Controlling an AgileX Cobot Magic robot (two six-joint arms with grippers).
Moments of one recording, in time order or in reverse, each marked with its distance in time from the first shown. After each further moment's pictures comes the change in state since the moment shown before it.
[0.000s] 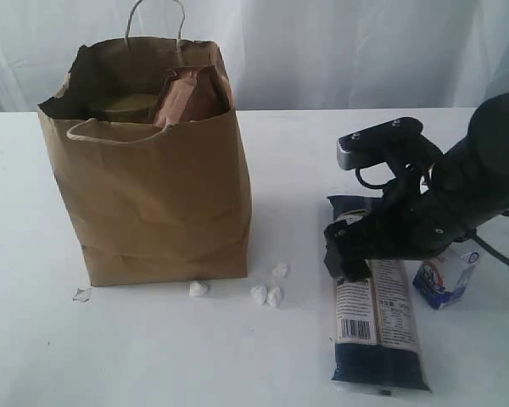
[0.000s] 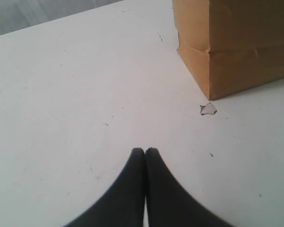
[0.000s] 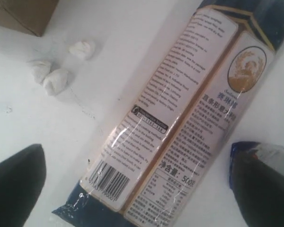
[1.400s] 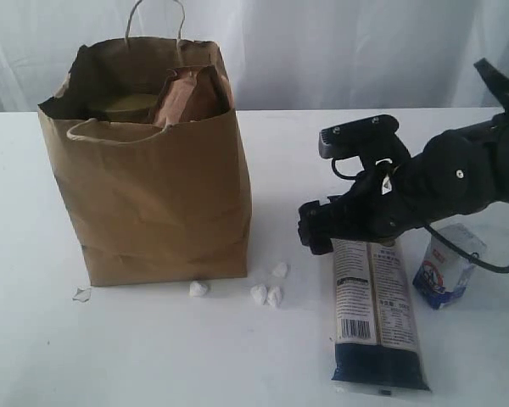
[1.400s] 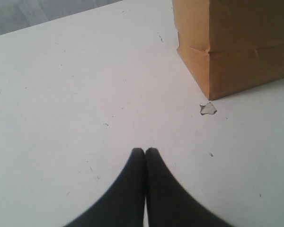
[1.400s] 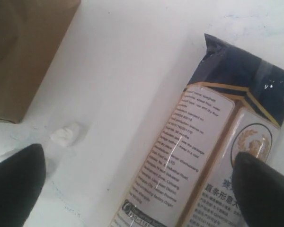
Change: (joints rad) left arm 0.000 0.000 0.000 0.000 0.000 0.000; right arm 0.000 0.168 0.000 -0.023 -0.342 0.078
